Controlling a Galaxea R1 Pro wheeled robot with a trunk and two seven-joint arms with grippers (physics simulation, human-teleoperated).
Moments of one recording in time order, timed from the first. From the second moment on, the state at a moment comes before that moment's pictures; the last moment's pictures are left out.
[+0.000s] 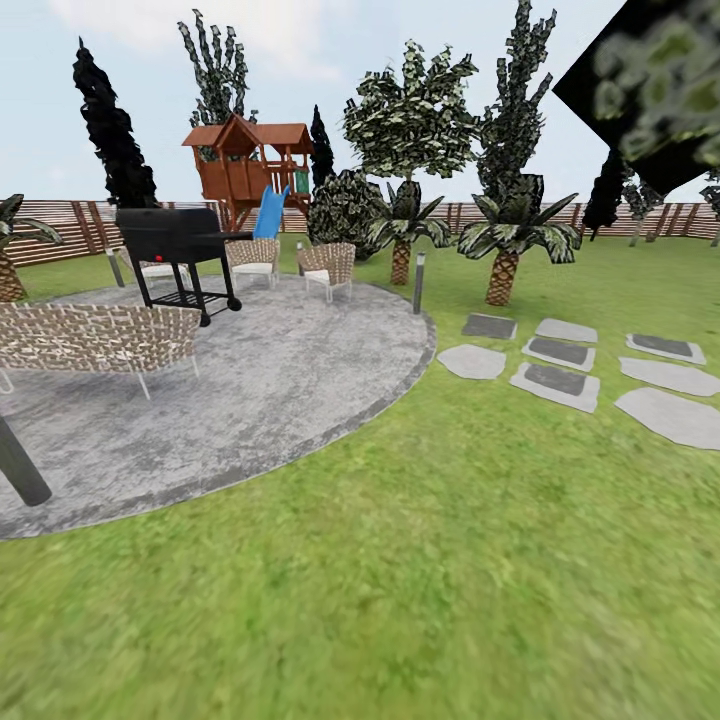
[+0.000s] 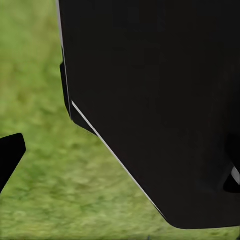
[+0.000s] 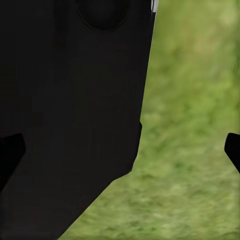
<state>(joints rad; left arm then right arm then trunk) 0.08 0.08 0.01 0.00 0.01 0.00 -0.20 -0.07 -0.04 0.01 0.08 0.08 0.01 0.01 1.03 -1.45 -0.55</state>
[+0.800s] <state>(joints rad) 0.08 0.08 0.01 0.00 0.01 0.00 -0.20 -0.07 -0.04 0.01 0.08 0.07 0.01 0.01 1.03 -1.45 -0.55</state>
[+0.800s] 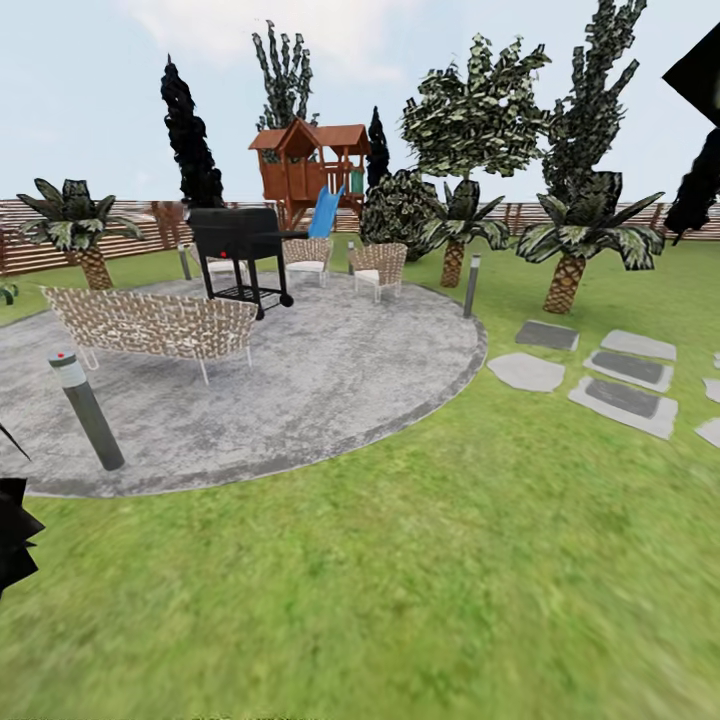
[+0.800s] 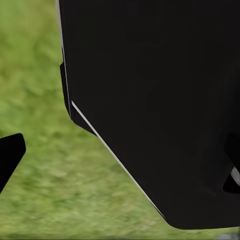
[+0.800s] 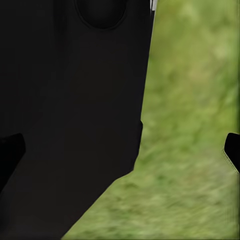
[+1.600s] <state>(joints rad) 0.08 0.08 0.01 0.00 0.01 0.01 -0.20 -0.07 -0.04 0.01 0.09 0.08 0.01 0.01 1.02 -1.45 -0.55</state>
